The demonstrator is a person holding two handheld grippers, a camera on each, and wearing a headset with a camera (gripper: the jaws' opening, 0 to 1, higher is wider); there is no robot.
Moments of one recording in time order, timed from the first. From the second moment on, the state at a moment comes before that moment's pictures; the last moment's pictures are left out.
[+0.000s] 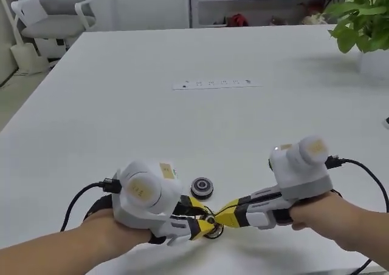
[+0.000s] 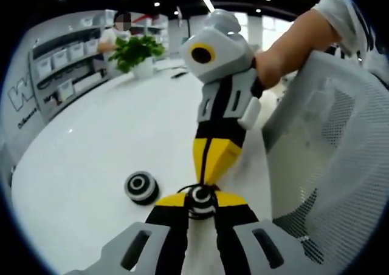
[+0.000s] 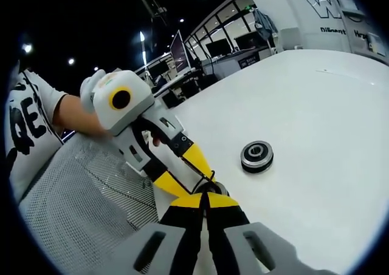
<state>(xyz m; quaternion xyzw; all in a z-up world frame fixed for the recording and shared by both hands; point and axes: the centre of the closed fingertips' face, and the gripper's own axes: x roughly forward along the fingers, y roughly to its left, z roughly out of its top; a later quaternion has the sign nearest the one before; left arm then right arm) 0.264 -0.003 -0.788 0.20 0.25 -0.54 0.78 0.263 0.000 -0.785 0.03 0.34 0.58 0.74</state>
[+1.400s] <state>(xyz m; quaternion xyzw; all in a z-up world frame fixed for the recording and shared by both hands) 0.265 0.059 -0.733 0.13 0.22 -0.52 0.82 0.270 0.025 -0.748 0.06 0.33 0.60 0.73</state>
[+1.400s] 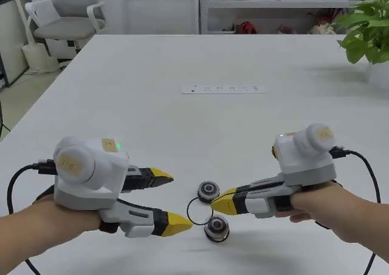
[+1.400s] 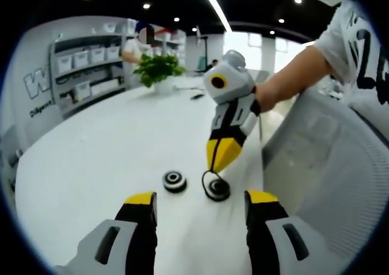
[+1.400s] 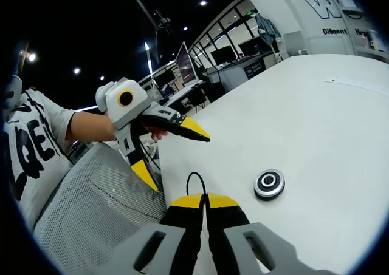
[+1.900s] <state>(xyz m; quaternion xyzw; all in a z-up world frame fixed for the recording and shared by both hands) 0.266 0.095 -0.739 0.12 0.23 -0.48 0.84 0.277 0.051 -0.754 0.05 0.33 0.61 0.72</state>
